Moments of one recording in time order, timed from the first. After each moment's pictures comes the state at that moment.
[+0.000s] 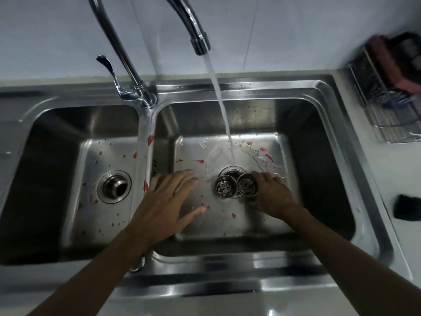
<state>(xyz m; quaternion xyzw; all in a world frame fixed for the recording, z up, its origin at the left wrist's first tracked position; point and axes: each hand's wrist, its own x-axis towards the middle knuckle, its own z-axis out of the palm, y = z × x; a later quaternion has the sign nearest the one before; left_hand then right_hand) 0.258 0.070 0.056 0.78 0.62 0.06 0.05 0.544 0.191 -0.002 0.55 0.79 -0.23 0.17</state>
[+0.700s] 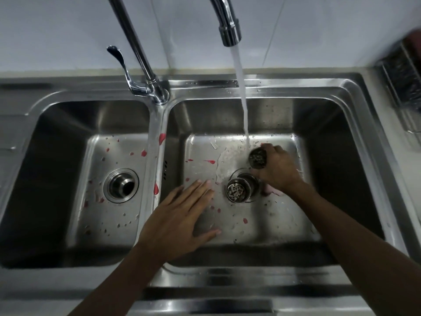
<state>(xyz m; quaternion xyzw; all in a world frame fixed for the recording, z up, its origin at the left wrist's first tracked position) 0.259 0.053 0.025 0.79 0.61 0.01 0.06 0.499 0.258 -0.011 0.60 0.76 -0.24 0.00</state>
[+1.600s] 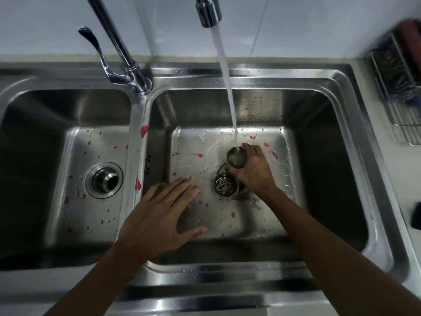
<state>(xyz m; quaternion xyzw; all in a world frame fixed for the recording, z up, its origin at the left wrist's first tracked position) 0.258 0.053 0.029 0.79 0.61 0.03 0.08 0.484 0.237 -0.047 0.61 0.73 -0.30 -0.09</state>
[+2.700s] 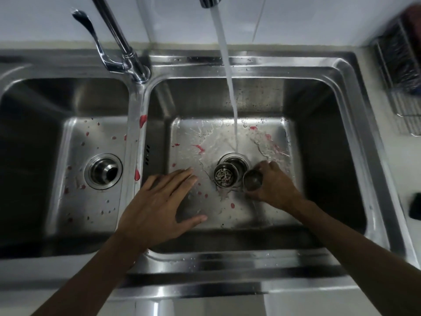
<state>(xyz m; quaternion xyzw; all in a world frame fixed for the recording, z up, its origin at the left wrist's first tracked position) 0.258 0.054 0.032 0.77 0.63 0.00 0.11 0.543 0.196 -0.010 0.57 0.74 -0.33 0.08</state>
